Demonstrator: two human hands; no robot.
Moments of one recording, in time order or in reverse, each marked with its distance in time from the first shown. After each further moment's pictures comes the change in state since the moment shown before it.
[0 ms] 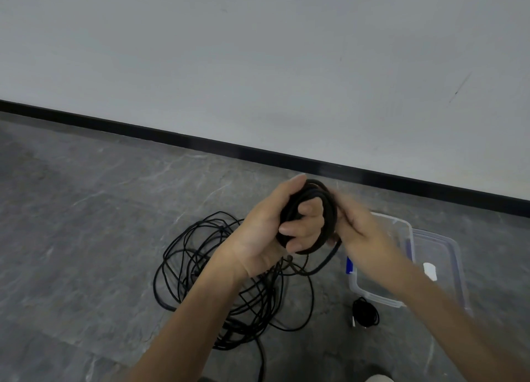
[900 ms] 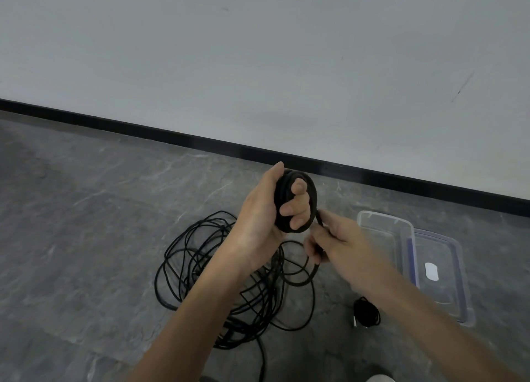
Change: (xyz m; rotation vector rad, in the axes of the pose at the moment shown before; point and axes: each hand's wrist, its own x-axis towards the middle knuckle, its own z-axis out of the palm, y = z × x) left_hand 0.003 0.001 0.000 -0.009 0.407 0.167; right_hand -0.005 -0.009 0.025 -0.022 -0.027 0.302
